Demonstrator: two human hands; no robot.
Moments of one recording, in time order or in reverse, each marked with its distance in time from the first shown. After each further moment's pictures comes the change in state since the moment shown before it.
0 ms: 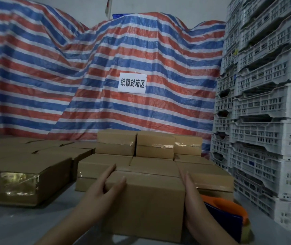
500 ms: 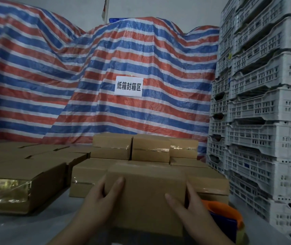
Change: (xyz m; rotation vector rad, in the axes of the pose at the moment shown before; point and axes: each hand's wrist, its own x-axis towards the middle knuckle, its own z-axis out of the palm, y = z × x) left_hand -0.005 0.019 0.023 -0.237 0.120 -0.019; right_hand -0.017 0.002 -0.033 -0.439 -0.202 -0.343
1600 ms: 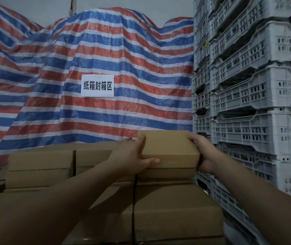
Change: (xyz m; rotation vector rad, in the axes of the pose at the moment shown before) left_hand 0.268 0.005 0.216 1.062 -0.230 0.552; right_hand 0.283 0.038 -0.228 0.334 0.254 0.303
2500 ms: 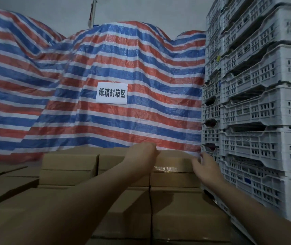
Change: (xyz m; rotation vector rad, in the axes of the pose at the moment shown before) left_hand -0.027 0.024 -0.050 0.169 0.131 0.016; right_hand -0.045 0.024 0.029 -0.824 0.321 -0.484
